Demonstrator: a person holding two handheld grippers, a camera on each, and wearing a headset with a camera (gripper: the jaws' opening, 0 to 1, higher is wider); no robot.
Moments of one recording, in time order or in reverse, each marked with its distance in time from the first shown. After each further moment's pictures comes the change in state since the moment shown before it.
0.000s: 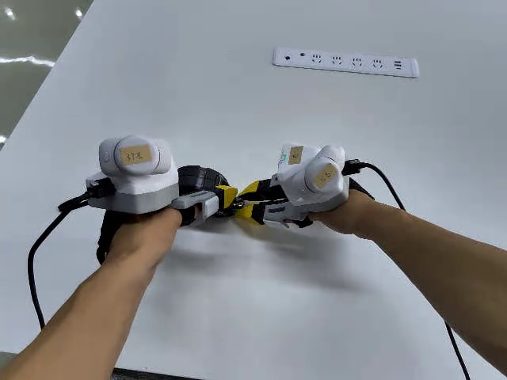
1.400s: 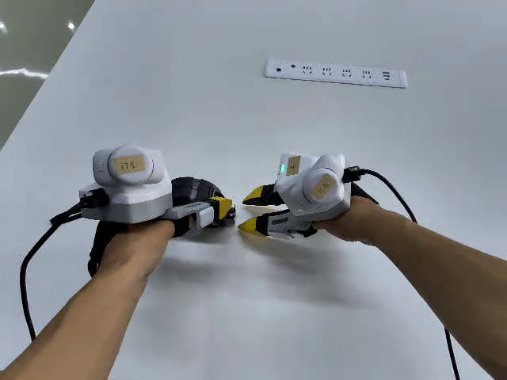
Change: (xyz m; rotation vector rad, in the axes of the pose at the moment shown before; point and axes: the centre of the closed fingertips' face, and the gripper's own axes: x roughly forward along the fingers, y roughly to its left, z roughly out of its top) left arm -0.002 0.002 -0.003 -0.019 0.026 0.003; right arm -0.026 -0.005 -0.011 -0.002 0.060 -0.049
